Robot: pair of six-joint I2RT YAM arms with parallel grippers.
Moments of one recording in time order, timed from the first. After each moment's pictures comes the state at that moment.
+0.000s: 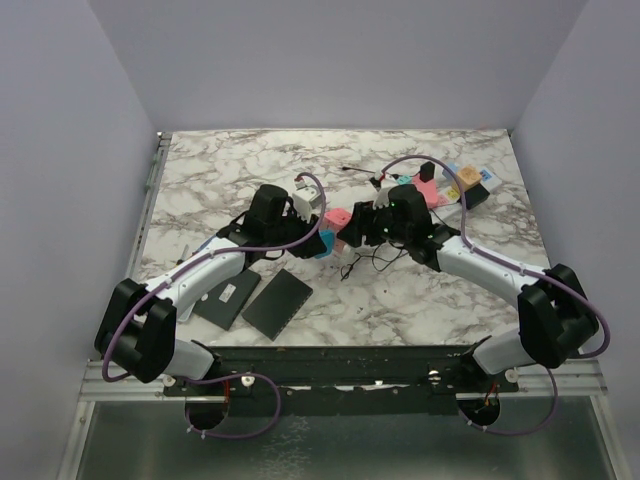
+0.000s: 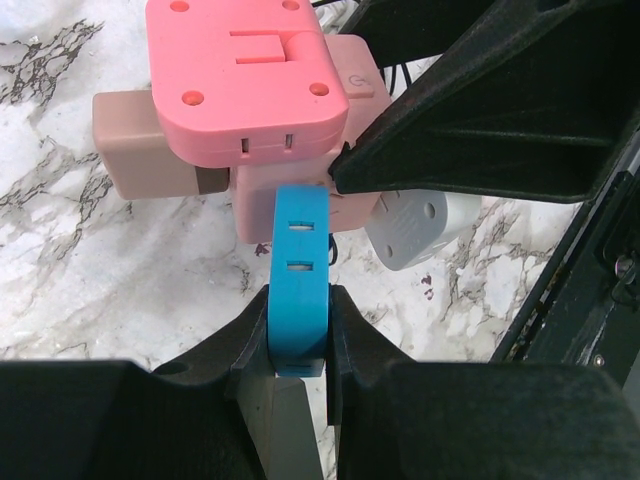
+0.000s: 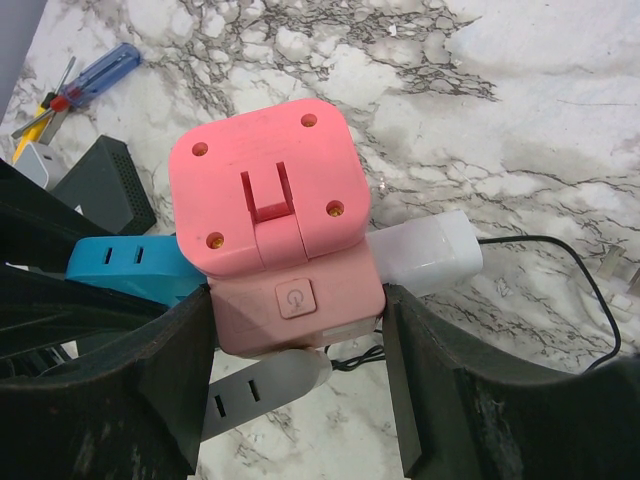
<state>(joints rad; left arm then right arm) -0.53 1.39 0.90 -0.14 0.48 -0.11 0.59 1.45 0.89 0.04 -0.21 0.37</state>
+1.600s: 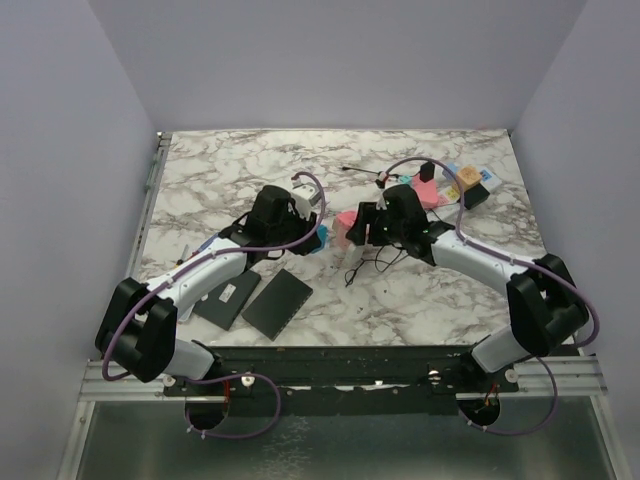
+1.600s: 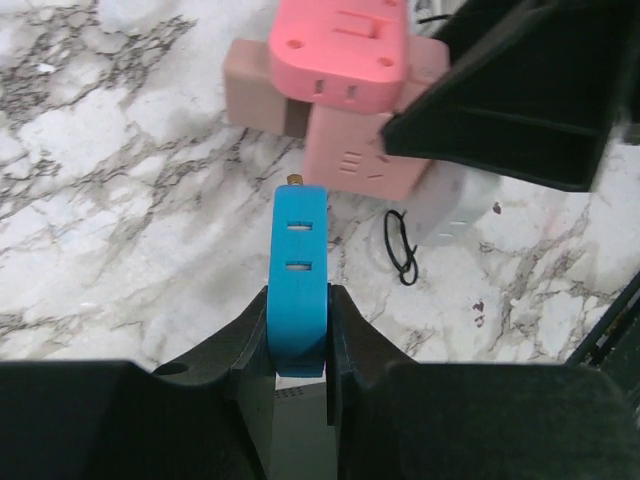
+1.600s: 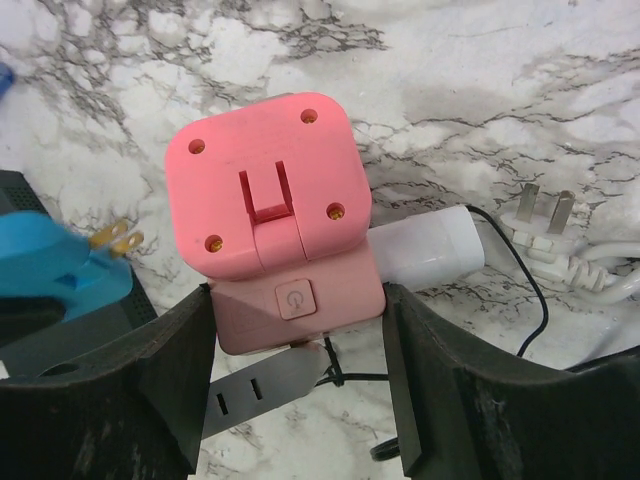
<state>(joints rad) -0.56 1.39 0.90 -0.14 0.32 -0.13 0.58 1.54 0.93 -0.05 -0.07 0.45</state>
